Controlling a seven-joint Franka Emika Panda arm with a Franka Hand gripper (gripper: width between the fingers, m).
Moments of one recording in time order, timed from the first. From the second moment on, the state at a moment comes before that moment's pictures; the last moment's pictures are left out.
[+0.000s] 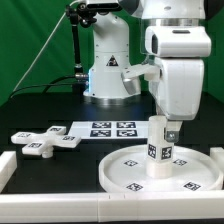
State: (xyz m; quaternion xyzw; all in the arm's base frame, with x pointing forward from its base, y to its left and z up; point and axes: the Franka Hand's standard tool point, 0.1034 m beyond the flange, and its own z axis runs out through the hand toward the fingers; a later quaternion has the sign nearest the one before) arm 0.575 0.046 0.080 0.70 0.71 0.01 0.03
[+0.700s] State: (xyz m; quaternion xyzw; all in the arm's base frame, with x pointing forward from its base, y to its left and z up) arm 0.567 0.039 0.075 0.67 0.74 -0.01 0.02
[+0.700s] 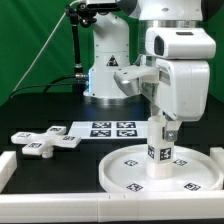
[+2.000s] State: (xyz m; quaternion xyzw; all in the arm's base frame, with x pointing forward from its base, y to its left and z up) arm 0.560 0.037 0.073 0.89 0.45 -0.02 0.00
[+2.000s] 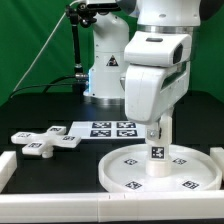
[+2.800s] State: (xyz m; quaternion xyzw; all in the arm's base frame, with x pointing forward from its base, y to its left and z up) arm 0.555 0.039 0.071 1.00 0.09 -0.03 -0.02
